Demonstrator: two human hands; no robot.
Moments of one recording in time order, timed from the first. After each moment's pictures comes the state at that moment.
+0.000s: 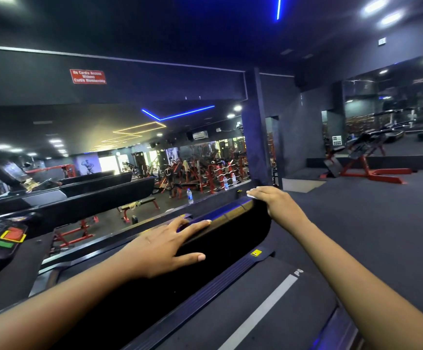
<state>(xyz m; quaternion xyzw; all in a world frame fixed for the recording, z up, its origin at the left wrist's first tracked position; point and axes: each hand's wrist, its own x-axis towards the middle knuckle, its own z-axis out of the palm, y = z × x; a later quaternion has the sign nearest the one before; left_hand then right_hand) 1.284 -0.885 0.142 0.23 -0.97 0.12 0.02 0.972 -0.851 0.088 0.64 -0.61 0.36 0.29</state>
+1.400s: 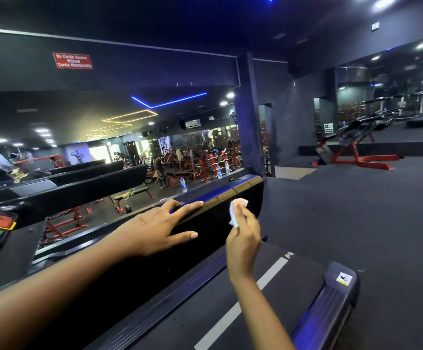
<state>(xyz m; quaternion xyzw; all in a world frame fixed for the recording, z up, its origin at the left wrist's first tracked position) 1.281 -0.885 0.143 0.23 -0.97 0.09 0.03 1.117 -0.854 0.014 0.30 -0.58 0.70 0.28</state>
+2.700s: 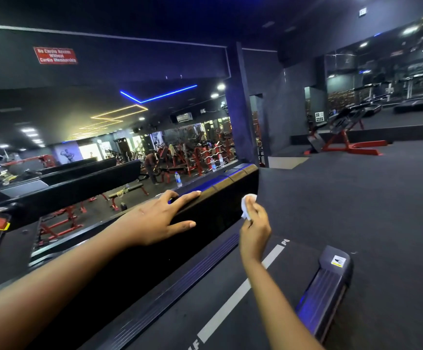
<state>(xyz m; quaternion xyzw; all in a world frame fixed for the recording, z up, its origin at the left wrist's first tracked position) 1.280 -0.895 0.139 0.22 -0.97 0.09 0.04 1.086 -0.858 -0.014 0.26 -0.59 0.74 0.21</state>
